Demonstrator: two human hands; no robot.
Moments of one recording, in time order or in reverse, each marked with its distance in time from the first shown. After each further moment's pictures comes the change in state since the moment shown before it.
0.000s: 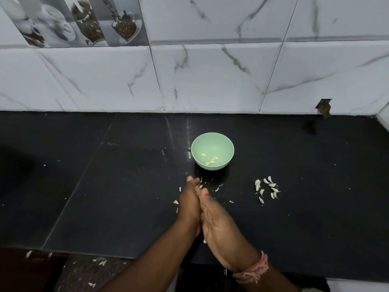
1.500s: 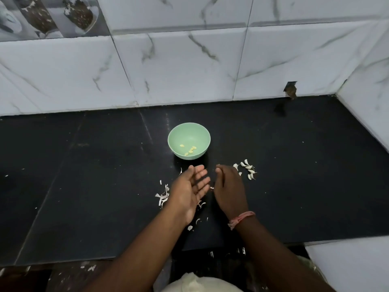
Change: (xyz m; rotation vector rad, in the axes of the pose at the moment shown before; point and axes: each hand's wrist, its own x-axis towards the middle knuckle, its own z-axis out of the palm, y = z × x) left_hand 0.001 -0.007 0.019 -0.010 -0.304 -0.148; right_hand 0.073 0.051 -0.124 -0.934 0.683 -0.473
